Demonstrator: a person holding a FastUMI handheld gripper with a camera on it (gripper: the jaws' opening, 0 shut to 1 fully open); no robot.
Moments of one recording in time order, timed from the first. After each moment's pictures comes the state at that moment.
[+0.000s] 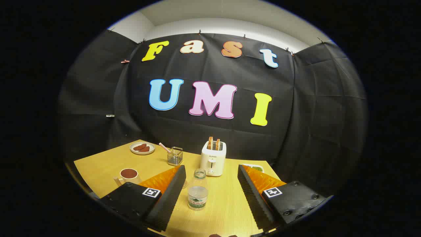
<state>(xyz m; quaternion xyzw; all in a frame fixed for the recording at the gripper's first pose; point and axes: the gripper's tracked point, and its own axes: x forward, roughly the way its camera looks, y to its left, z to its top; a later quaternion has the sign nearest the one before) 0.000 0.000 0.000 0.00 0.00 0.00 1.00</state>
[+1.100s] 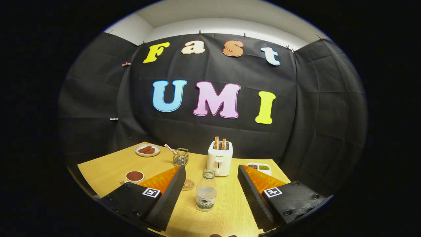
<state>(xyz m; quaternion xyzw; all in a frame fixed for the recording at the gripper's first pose) 0.003 0.018 -0.004 0.01 0.00 0.02 1.00</state>
